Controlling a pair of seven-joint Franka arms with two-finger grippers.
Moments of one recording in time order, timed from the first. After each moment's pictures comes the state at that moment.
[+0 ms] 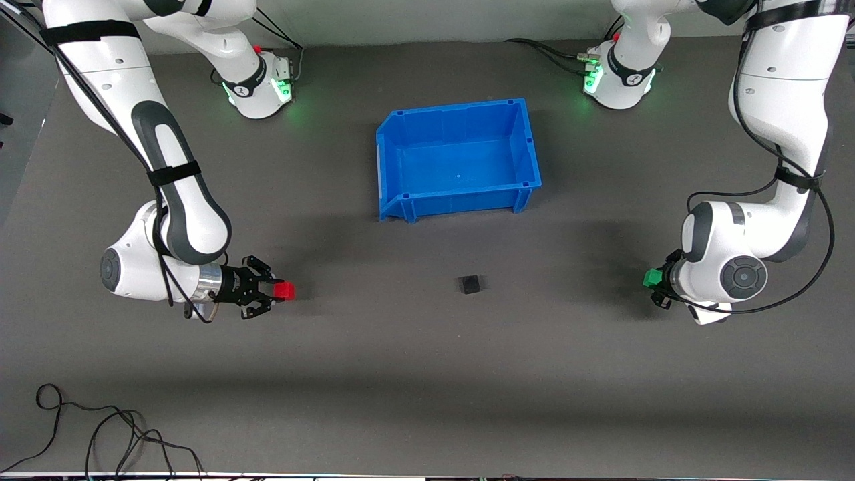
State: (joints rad) left arm 0.05 0.58 -0.07 -1.84 0.14 2.19 -1.25; right arm 0.16 0.53 -0.07 -1.83 0.61 2.20 1.20
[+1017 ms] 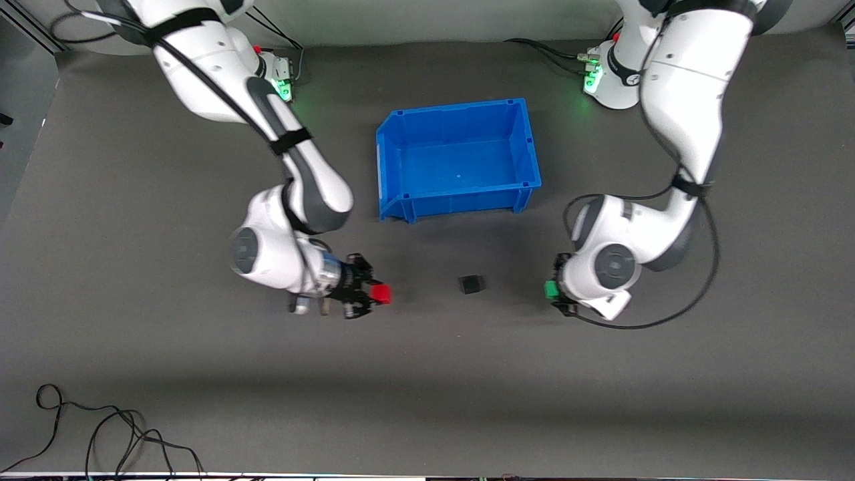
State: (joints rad) left arm -0.32 0.67 -0.09 -1.67 -0.01 2.21 -2.03; right arm 0.54 0.69 -0.06 -1.56 0.61 2.36 1.62
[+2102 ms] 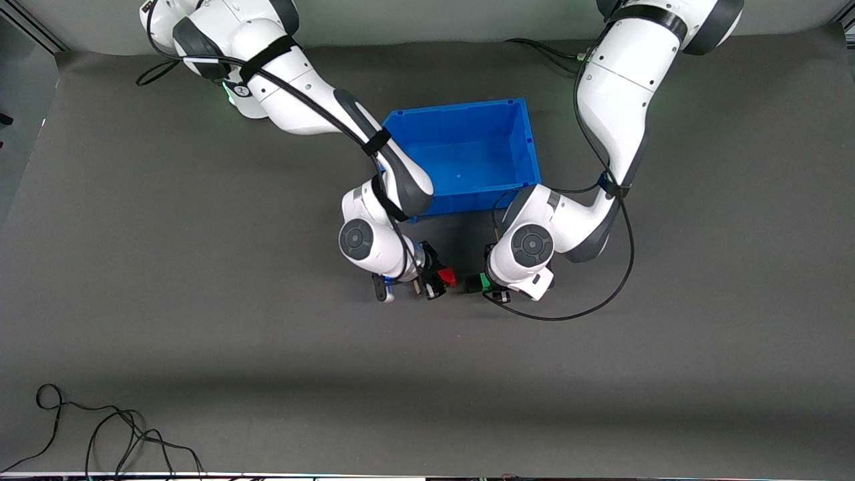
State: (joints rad) left arm -0.49 0.75 -0.09 -1.57 -0.11 2.30 -2.24; right arm 0.72 0.90 -0.06 -1.38 0.60 2.44 1.62
